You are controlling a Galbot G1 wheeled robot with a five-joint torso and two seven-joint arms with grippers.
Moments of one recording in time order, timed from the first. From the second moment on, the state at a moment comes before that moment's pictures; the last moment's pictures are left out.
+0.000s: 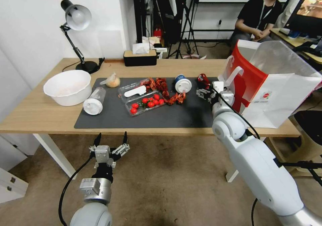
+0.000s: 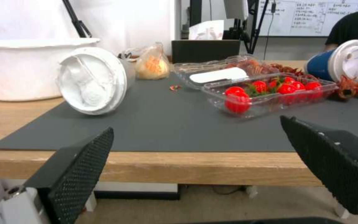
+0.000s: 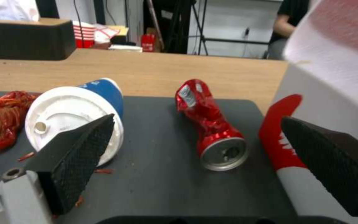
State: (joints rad) left arm 1.67 -1.41 -0.43 -2.11 -0.15 -0.10 -0.17; right arm -0.74 1.10 0.10 1.75 0.59 -0.45 0.52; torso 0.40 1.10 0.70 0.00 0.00
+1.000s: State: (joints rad) left arm 1.68 -1.40 -0.44 -2.12 -0.16 -0.11 -0.17; right arm -0.56 1.14 0.06 1.50 0.67 -0.48 0.50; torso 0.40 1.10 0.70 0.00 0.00
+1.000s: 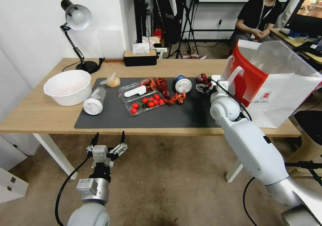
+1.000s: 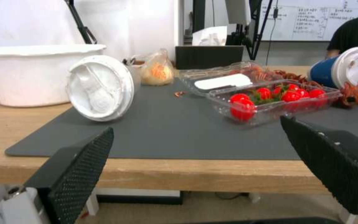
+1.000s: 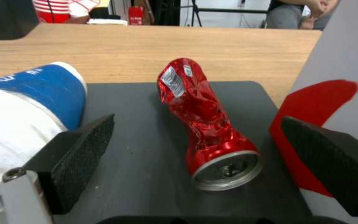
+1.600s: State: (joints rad) left arm 1.68 -1.39 -0.45 -2.14 -0.15 -0.11 -0.16; right arm -0.49 1.17 0.02 1.35 0.70 -0.48 0.51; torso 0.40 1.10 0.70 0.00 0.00
